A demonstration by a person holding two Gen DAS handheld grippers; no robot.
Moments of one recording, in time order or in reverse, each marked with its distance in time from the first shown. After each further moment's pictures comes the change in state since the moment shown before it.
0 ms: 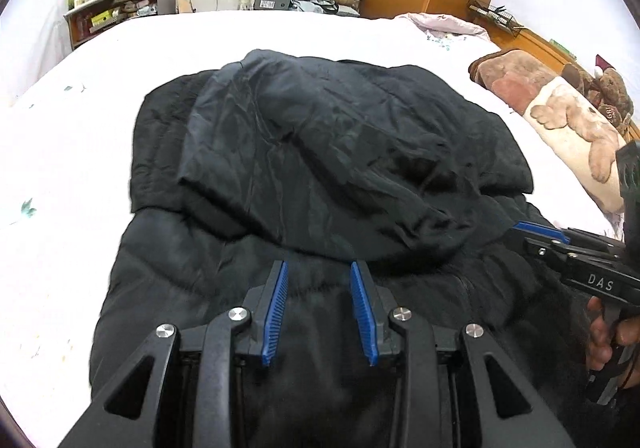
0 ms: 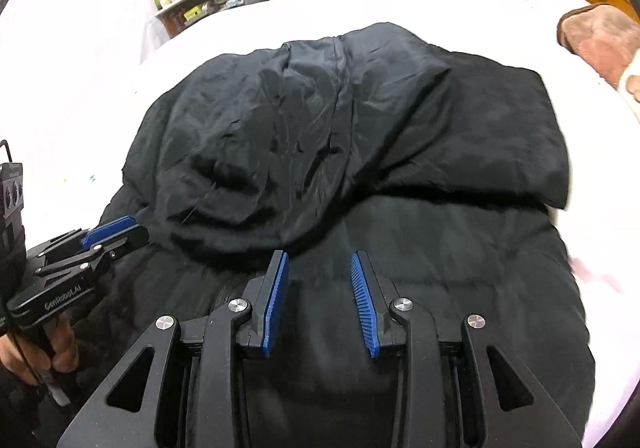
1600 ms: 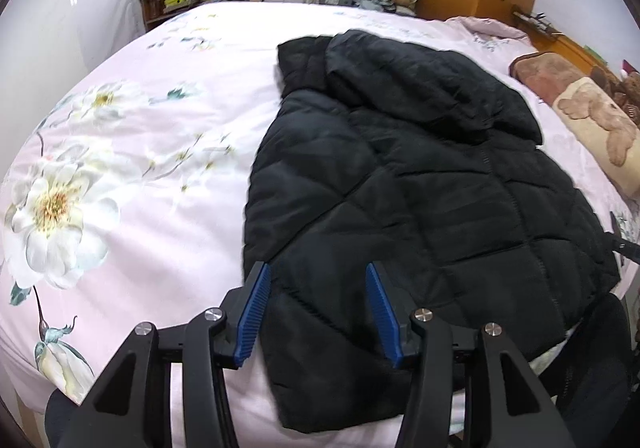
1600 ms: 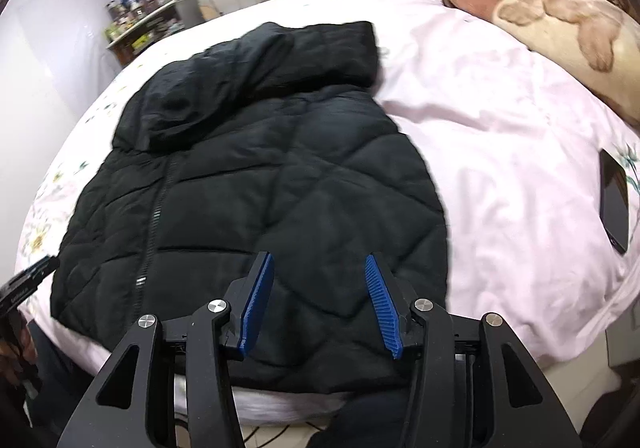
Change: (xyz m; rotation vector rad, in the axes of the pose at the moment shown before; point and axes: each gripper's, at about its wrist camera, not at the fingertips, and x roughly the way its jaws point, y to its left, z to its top) left arm -0.109 0.040 -0.126 -0.108 0.022 0.199; right arm -0.128 -0.070 -0.142 0.185 -0.031 -0.150
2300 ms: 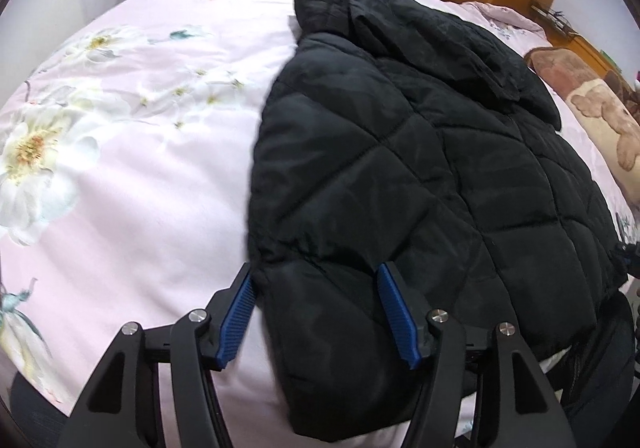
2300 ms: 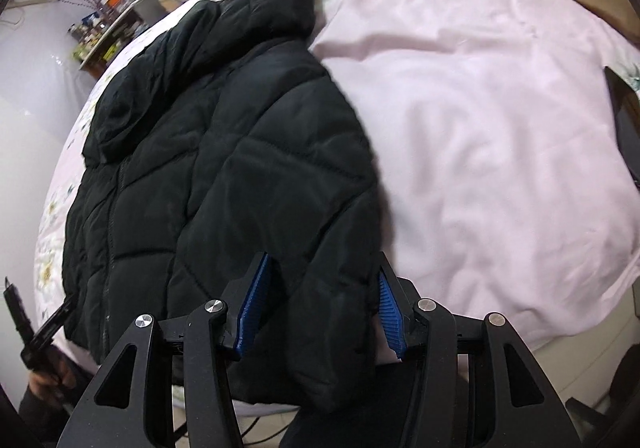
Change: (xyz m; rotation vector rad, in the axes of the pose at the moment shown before) left arm 0.033 0.018 -0.027 -0.053 0.102 -0.043; right arm 0.035 -0.064 -0.002 0.166 0.164 0.073
